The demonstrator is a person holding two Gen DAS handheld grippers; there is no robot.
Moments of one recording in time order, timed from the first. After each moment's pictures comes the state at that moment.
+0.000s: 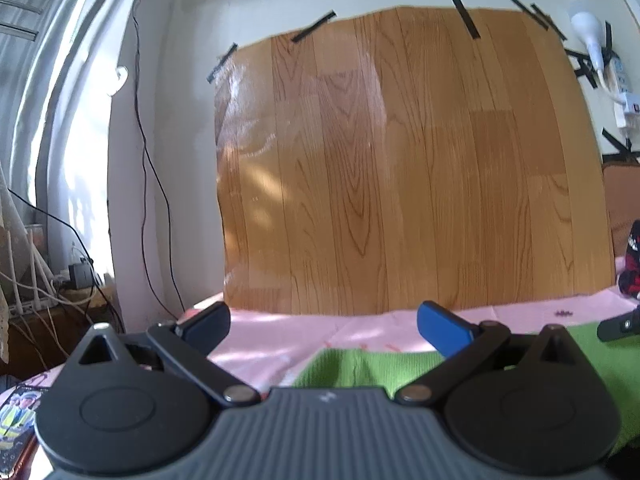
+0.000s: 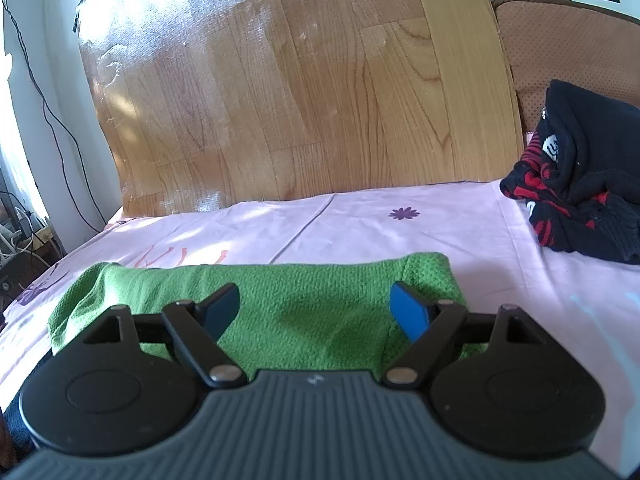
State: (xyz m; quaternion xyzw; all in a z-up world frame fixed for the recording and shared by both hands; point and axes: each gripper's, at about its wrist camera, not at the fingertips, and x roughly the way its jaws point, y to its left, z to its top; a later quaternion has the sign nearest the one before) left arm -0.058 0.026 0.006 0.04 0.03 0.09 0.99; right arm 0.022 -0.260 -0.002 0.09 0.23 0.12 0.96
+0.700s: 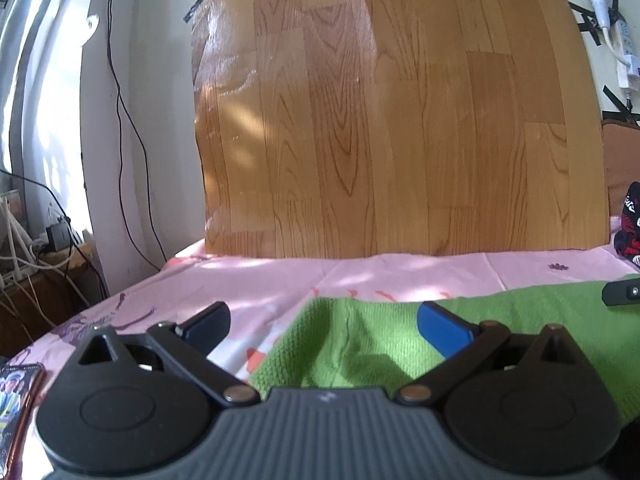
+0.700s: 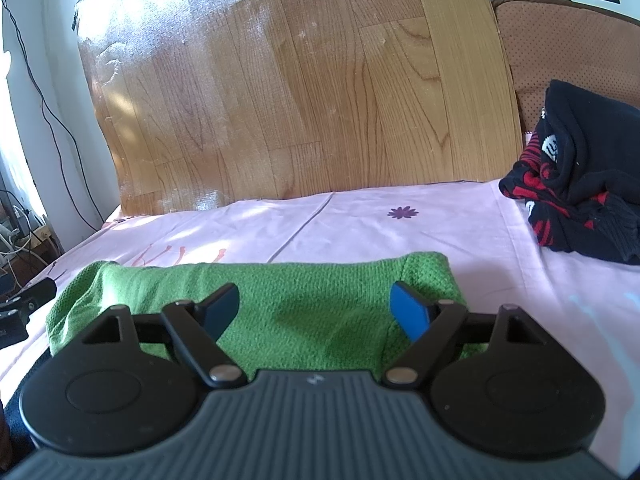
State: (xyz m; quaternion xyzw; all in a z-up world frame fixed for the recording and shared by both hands) left arm -0.034 0.034 0.001 0.04 0.13 0.06 0.99; right arm 0.023 -0.260 -0.002 0.09 0.23 0.12 0.96
